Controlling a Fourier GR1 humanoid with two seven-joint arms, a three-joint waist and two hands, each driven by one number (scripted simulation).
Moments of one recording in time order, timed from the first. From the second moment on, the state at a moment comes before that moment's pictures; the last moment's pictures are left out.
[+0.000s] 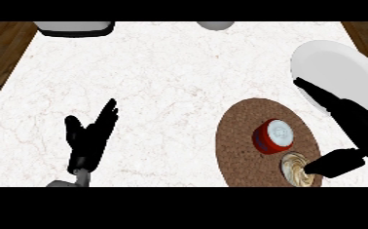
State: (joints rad) left arm -0.01 0.24 -0.25 -1.43 0.27 0.20 0.18; right arm -0.09 -0.64 0.14 -1.85 0.28 0.32 0.32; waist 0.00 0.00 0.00
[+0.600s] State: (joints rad) left arm 0.01 0.20 -0.19 -1.44 0.22 0.15 0.19; right arm -0.06 -0.47 0.18 -1.83 0.45 0.37 0.33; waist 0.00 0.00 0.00
